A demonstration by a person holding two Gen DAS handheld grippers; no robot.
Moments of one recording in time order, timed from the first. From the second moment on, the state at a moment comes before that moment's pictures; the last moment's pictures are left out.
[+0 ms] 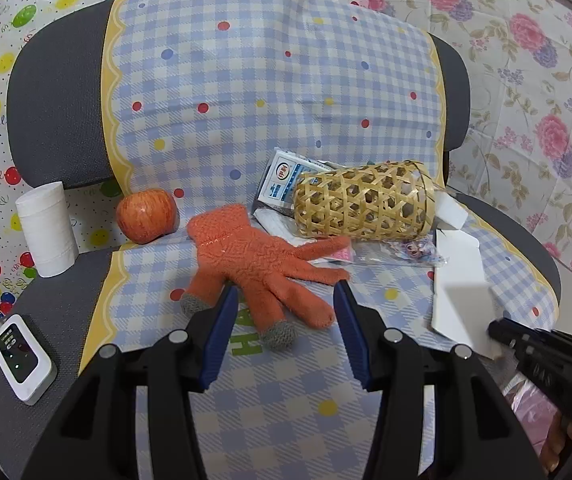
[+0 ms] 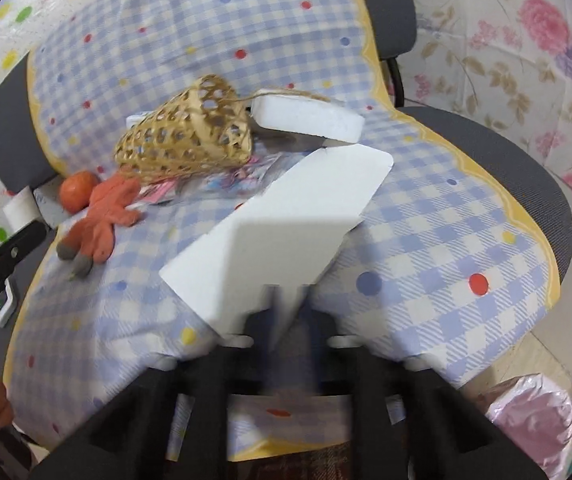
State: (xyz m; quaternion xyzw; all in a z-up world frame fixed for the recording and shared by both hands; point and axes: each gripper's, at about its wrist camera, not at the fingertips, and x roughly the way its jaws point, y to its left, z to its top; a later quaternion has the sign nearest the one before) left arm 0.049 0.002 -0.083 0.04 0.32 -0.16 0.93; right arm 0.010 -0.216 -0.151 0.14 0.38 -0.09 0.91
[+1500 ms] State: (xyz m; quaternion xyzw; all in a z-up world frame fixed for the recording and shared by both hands) left arm 0.048 -0.023 -0.085 0.05 0.32 -0.18 0.93; right arm -0.027 -0.272 -0.165 0.14 0.38 -0.18 0.89
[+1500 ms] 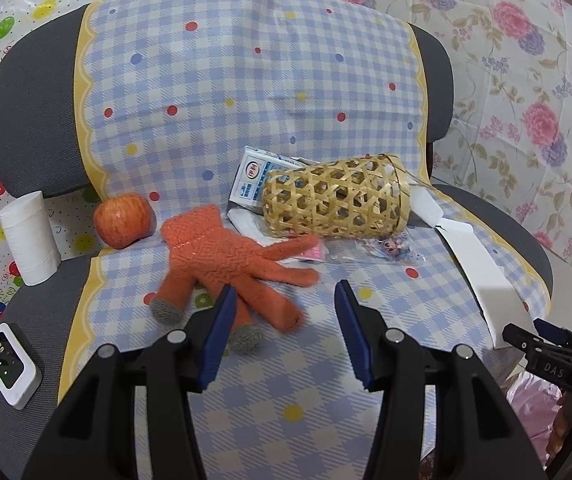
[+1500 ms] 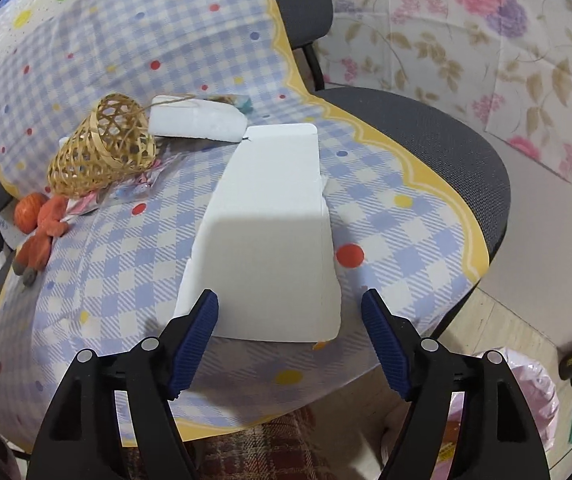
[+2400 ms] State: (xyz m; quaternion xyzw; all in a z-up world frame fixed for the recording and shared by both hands) left arm 0.045 -0.011 -0.078 0.04 0.32 -0.17 0.93; right arm -0.016 -0.227 -0.094 -0.01 0.32 -0.13 0.94
